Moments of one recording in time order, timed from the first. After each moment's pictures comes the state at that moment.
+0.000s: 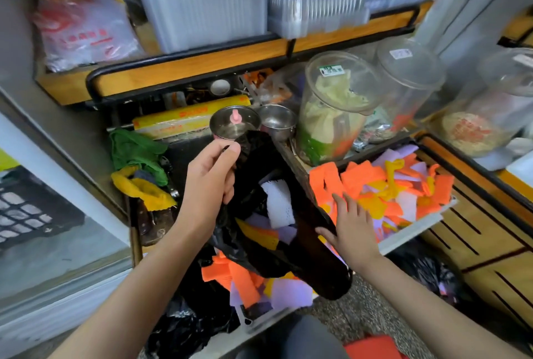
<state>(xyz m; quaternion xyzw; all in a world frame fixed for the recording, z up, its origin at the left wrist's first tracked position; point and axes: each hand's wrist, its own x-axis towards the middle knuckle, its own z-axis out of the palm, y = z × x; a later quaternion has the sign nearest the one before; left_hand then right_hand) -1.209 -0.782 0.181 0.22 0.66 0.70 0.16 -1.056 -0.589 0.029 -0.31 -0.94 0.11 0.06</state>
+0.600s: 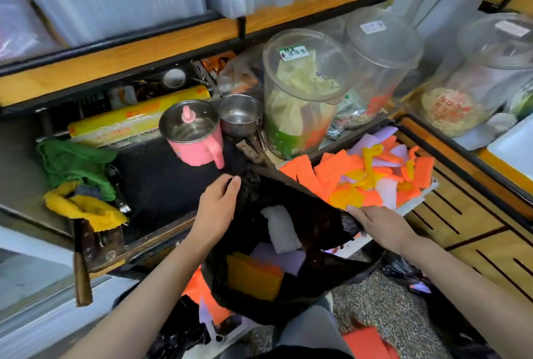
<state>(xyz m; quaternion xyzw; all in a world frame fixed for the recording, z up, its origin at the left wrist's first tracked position) -1.220 -0.666 0.075 0.22 0.81 0.51 0.21 -1.005 -0.441 0.017 -0.39 -0.88 0.24 -0.11</state>
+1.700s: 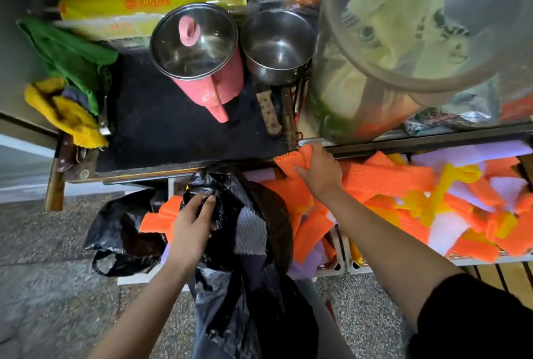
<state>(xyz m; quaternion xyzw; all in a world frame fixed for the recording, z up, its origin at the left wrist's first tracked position) -1.204 -0.604 -0.045 -0.13 0.85 0.48 0.19 -1.230 -0.357 -0.151 -0.24 -0.93 0.25 -0.10</state>
